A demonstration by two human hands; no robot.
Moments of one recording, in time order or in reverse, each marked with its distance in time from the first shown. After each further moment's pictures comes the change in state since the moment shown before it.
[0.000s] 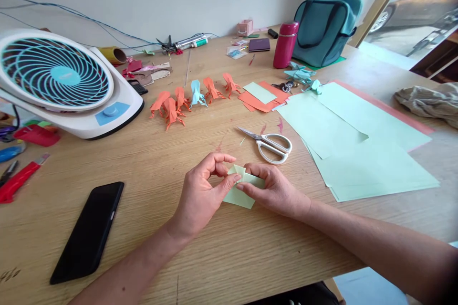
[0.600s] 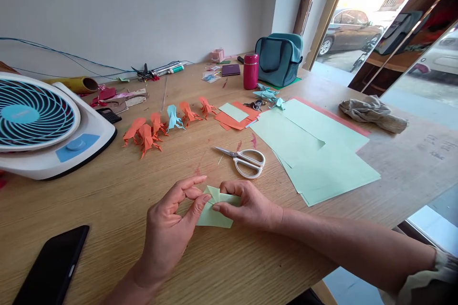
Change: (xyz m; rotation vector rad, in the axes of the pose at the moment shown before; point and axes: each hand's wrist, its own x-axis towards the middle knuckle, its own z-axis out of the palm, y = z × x) left_hand -0.004 0.000 -0.008 0.168 0.063 0.177; right_hand 0.003 -0.002 -0.002 0.036 0.001 -0.051
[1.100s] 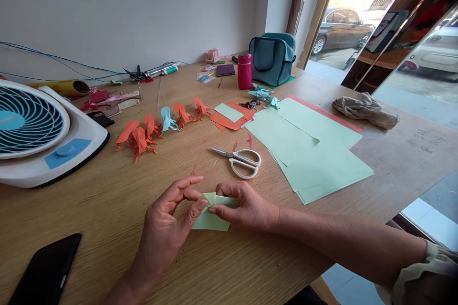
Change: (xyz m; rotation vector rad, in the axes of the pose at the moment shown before) left_hand 0.006 -0.007 -0.003 -0.085 -0.108 -0.100; right_hand -0.001 0.005 0.000 -0.060 0.040 -0.054
